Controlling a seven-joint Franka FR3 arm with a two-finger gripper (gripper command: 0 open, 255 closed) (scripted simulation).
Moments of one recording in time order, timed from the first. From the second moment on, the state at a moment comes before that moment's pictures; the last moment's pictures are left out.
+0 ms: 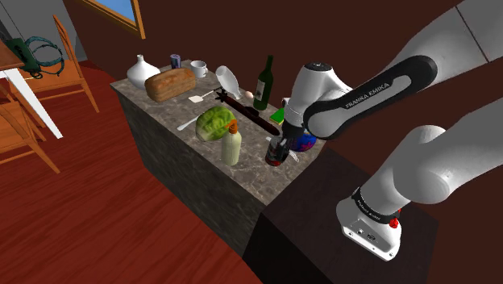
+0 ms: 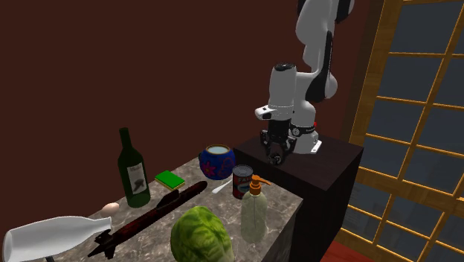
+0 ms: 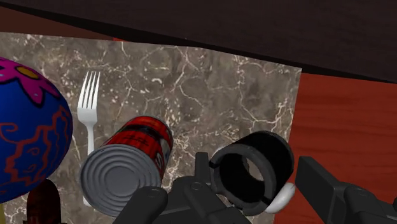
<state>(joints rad) 0.09 -0.33 0.13 -2.92 0.08 2.59 -0.01</state>
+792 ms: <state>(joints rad) 0.07 -0.50 0.09 -2.87 0.06 2.38 -0.05</state>
